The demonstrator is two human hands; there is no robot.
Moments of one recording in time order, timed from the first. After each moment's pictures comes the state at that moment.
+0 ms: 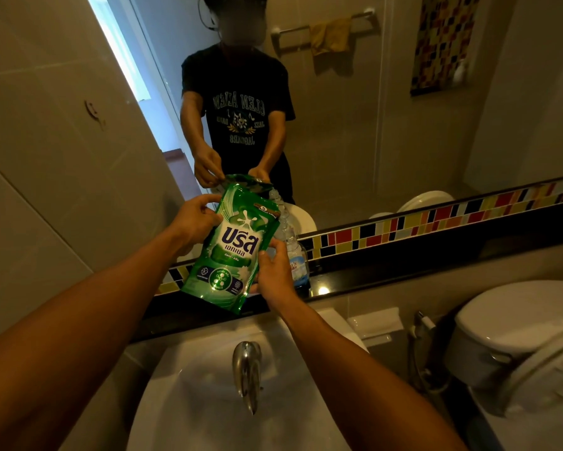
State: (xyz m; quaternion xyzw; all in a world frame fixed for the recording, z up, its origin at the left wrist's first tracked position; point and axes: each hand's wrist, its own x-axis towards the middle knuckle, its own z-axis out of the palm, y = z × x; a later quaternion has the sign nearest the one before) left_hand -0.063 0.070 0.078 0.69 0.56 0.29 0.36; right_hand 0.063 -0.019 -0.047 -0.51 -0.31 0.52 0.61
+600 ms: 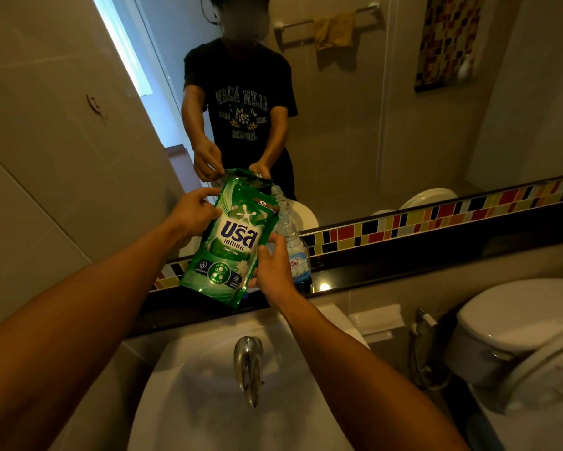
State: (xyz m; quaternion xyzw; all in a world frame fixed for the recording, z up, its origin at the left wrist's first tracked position) left_hand -0.065 0.066 0.086 0.69 0.57 0.28 0.35; right_hand 0.060 -0.021 -0.040 -0.49 -0.31 0.54 0.61
